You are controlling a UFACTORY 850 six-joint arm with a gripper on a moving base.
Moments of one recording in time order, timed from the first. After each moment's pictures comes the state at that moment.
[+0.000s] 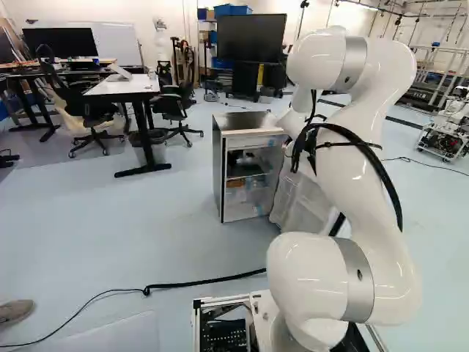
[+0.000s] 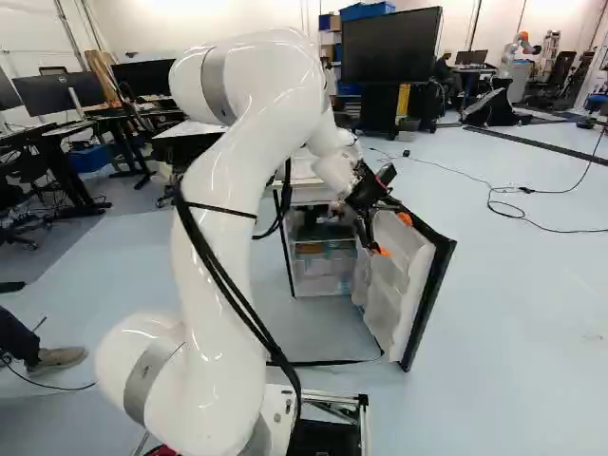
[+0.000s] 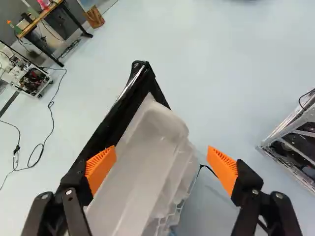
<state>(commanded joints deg) -17.0 -39.4 -74.5 117.8 59.7 -14.4</state>
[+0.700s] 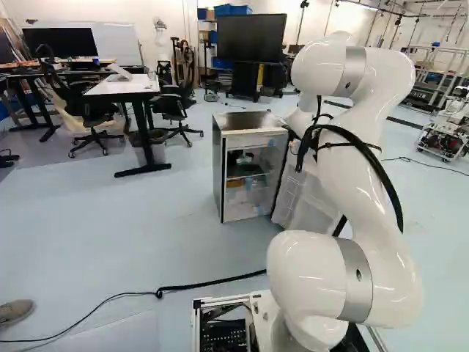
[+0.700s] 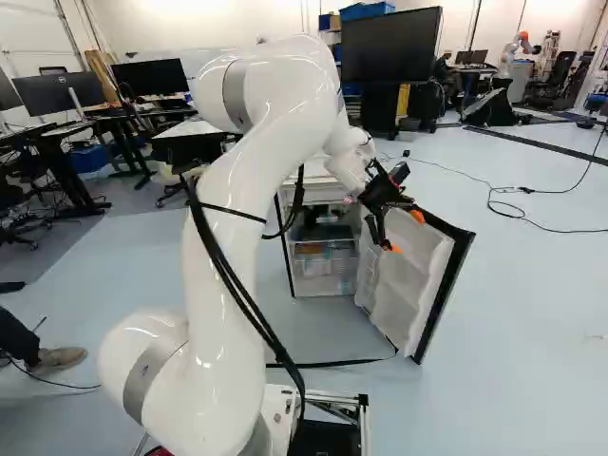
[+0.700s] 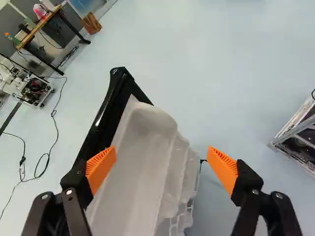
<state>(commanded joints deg) -18.9 -41.1 -77.3 116.8 59.7 -14.4</state>
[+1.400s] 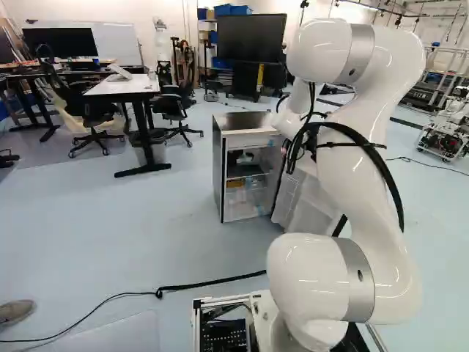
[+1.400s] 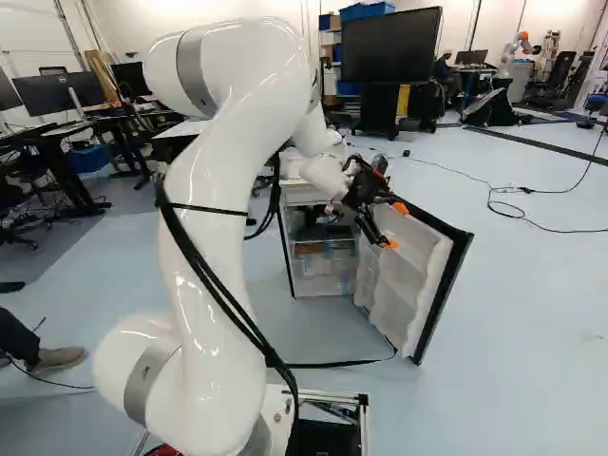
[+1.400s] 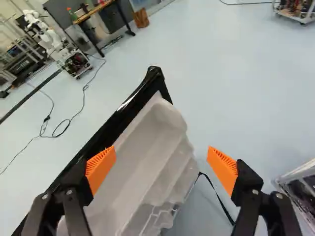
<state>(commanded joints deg) -13.6 -33.2 -64.2 100.3 57.8 -14.4</state>
